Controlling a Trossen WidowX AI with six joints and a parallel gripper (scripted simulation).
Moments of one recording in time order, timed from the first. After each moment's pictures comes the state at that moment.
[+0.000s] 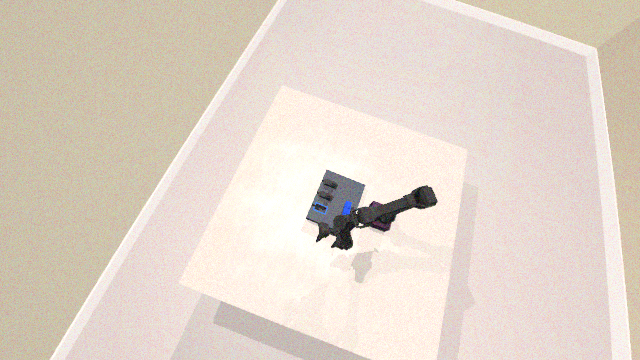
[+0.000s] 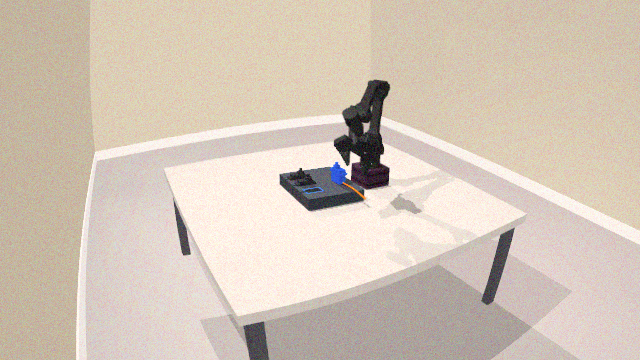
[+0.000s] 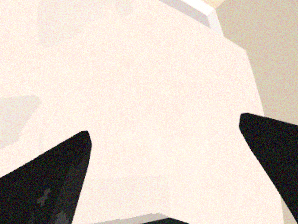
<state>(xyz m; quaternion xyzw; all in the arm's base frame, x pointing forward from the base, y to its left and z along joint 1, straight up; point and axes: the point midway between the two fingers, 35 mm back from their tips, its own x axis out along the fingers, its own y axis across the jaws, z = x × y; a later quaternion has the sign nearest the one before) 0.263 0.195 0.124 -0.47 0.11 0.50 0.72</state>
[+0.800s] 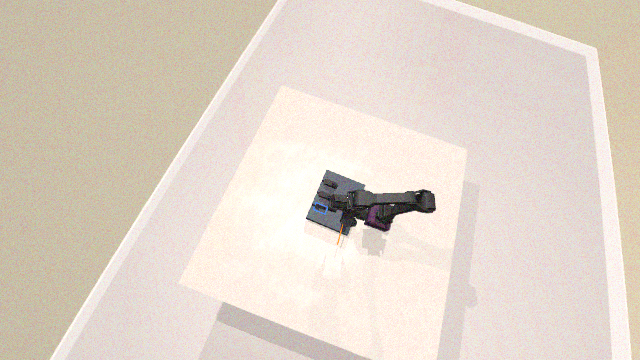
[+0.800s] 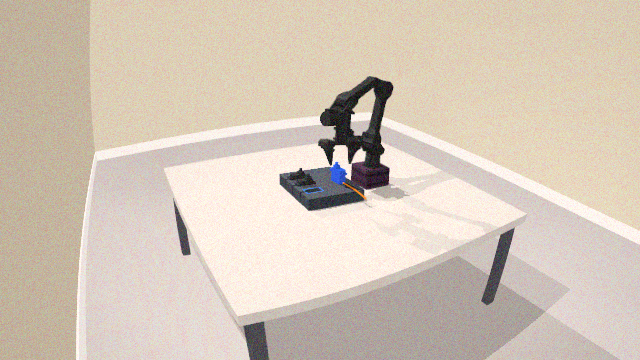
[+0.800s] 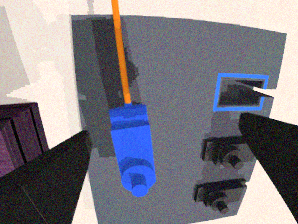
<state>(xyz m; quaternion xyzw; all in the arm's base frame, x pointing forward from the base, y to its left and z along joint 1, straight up) 0.211 0.040 0.094 -0.51 0.46 0.48 0.56</state>
